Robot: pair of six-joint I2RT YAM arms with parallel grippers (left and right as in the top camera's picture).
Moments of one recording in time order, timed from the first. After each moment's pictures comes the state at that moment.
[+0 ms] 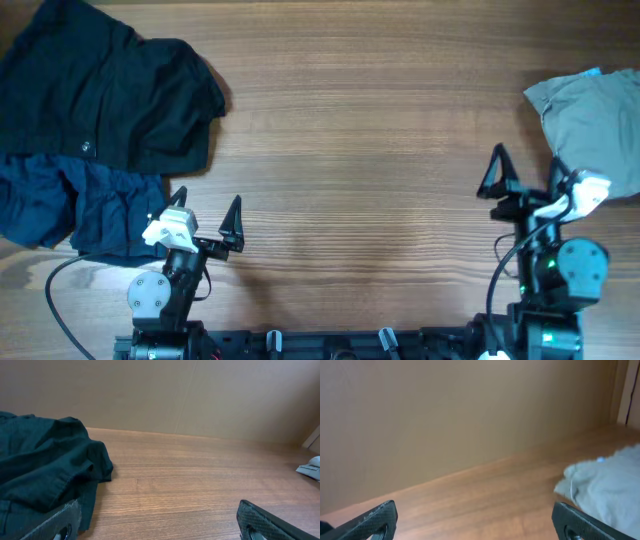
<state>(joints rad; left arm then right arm) -0.01 0.01 0.01 -0.05 0.23 -0.19 -0.12 0.36 0.38 -0.07 -0.05 0.31</state>
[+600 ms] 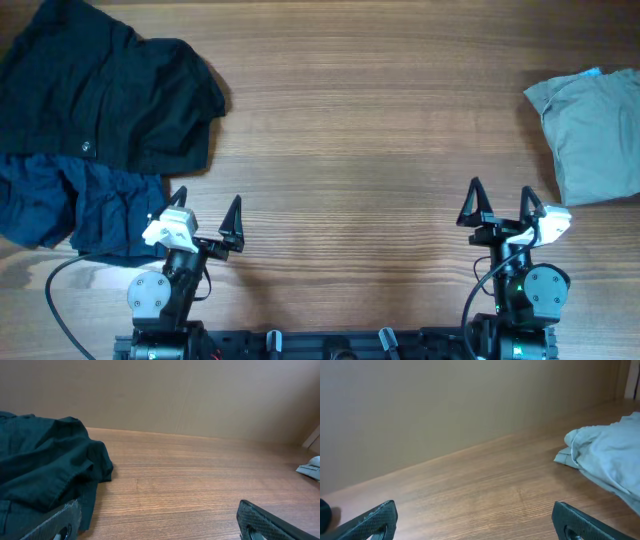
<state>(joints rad) -0.01 0.01 0.01 -0.05 0.23 -0.19 -0.12 0.02 0.05 -0.06 -0.08 0.31</state>
